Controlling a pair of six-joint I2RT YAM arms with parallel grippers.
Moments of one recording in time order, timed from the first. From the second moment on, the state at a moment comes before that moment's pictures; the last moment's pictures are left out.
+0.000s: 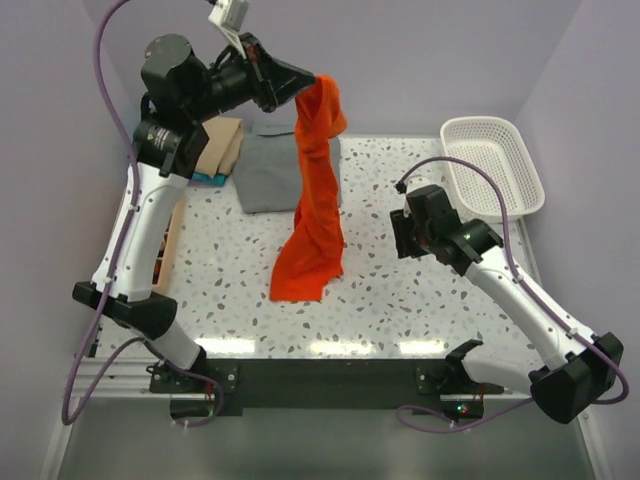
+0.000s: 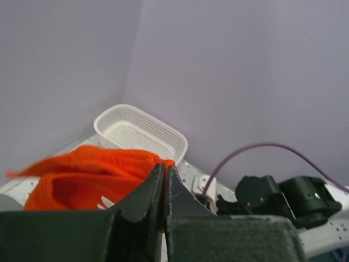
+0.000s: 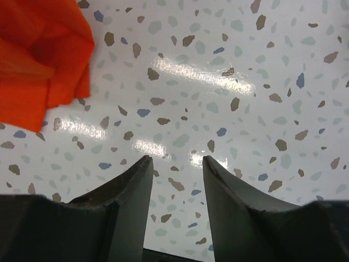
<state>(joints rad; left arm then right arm) -0.37 1.66 2.22 -0.39 0.60 -0.45 0.54 1.15 1.12 -0.83 0.20 0.21</state>
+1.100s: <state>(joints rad) -0.30 1.23 1.26 -0.53 -0.40 -0.26 0.54 1.95 1.32 -0.36 -0.29 0.25</state>
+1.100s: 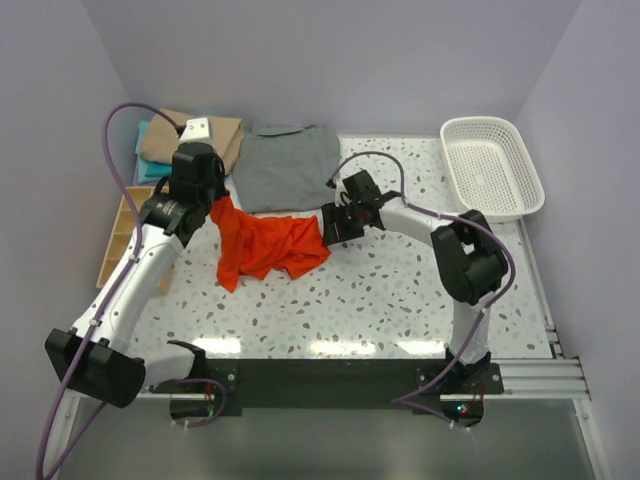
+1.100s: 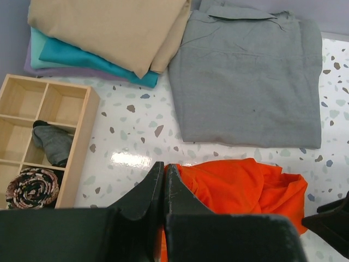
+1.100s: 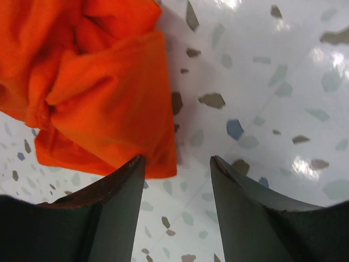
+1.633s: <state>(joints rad) -0.28 1.26 1.26 -0.50 -0.35 -0.26 0.54 2.10 1.45 -0.28 -0.51 0.29</state>
